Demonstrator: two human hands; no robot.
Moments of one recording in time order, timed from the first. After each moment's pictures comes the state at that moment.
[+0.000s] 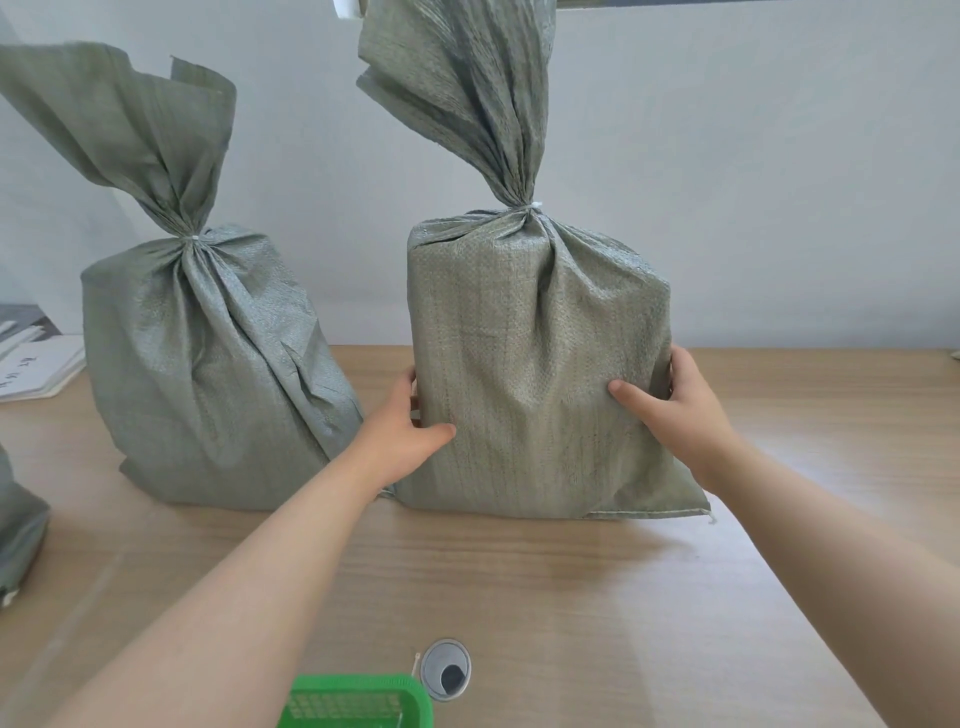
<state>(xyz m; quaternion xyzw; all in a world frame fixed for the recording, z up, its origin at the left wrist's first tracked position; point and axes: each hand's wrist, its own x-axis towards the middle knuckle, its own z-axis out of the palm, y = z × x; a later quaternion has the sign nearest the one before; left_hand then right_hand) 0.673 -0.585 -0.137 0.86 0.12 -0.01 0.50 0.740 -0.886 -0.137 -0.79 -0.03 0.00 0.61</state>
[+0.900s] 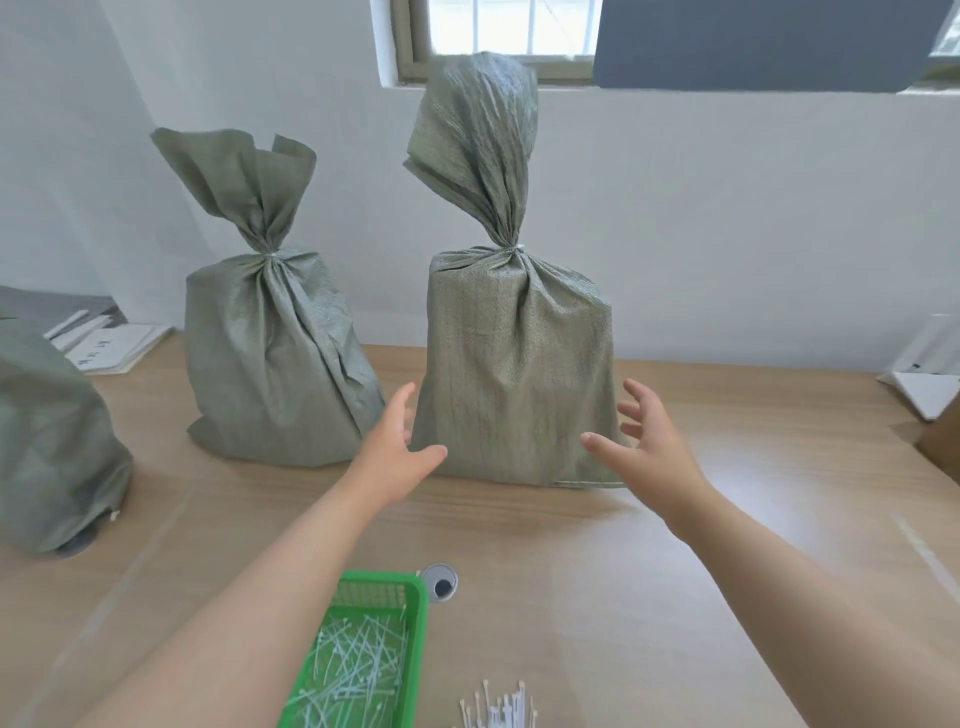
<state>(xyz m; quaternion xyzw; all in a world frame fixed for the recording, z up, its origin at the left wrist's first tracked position) 0.534 -0.631 -0.080 0.85 0.14 0.03 0.50 0.585 -0.911 -0.068 -0.83 -0.06 0.03 0.55</state>
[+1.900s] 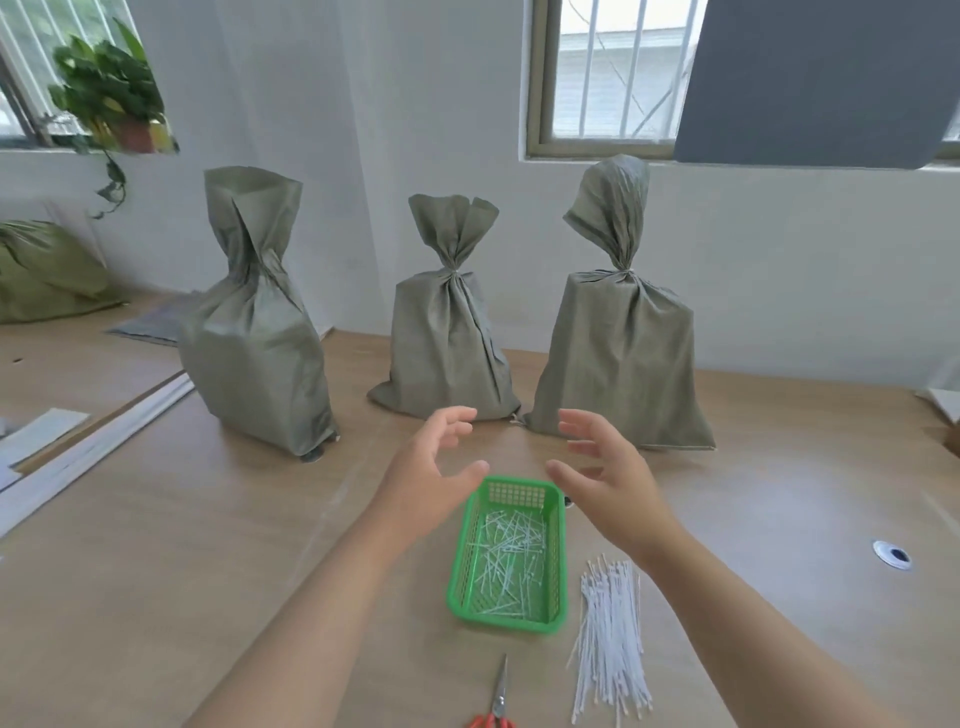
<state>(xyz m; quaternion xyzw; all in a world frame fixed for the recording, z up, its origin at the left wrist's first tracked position) 0.193 -0.549 0.002 0.85 0.08 0.16 0.50 0.252 -0.765 0.014 -0.81 -0.22 0.00 0.54</state>
